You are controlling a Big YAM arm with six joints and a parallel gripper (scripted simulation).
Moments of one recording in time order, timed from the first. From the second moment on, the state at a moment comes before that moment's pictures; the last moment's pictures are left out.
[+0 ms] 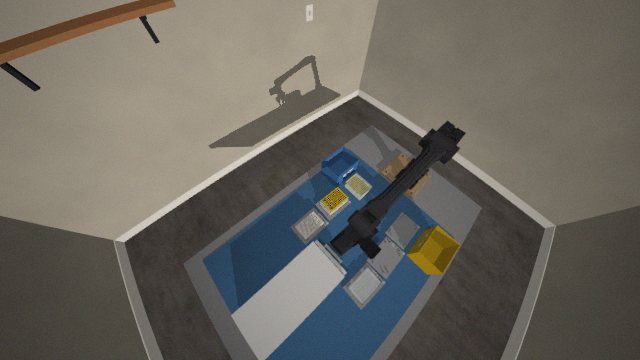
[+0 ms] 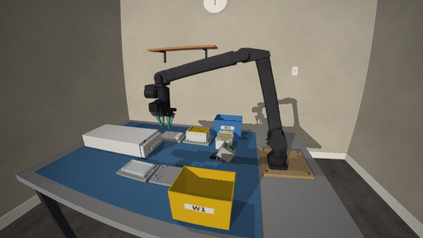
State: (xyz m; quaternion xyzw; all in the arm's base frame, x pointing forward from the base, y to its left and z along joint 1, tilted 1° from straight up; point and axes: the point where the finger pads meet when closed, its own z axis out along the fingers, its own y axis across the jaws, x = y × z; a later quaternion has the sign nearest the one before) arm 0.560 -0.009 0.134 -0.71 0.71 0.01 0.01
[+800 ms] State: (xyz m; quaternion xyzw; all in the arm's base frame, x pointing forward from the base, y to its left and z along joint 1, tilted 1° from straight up) arm 0.591 -0.086 0.132 -0.45 0.89 0.01 0.00
